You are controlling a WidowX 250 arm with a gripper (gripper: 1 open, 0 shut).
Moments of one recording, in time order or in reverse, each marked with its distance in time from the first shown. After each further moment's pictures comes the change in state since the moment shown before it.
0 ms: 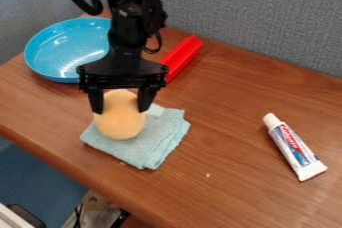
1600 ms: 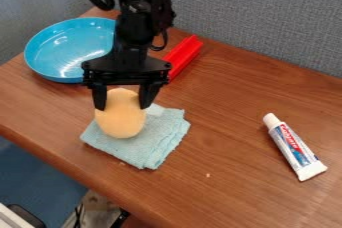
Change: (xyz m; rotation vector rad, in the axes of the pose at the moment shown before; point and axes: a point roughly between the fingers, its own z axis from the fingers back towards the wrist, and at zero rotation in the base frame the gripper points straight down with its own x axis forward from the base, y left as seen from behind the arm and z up) arm 0.004 -0.003 0.002 0.052 -0.003 0.034
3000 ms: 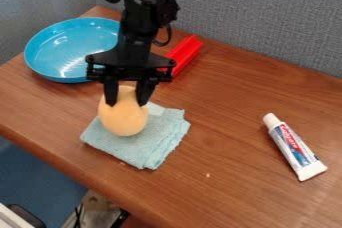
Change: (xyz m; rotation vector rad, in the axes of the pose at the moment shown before) arm 0.001 -0.003 0.006 0.005 0.044 -0.051
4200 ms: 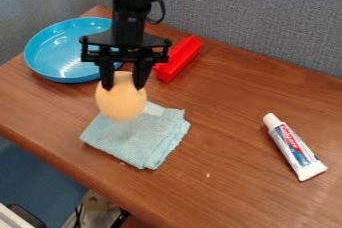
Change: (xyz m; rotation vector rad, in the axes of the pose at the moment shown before) arm 0.011 0.008 0.018 -0.034 0.053 0.021
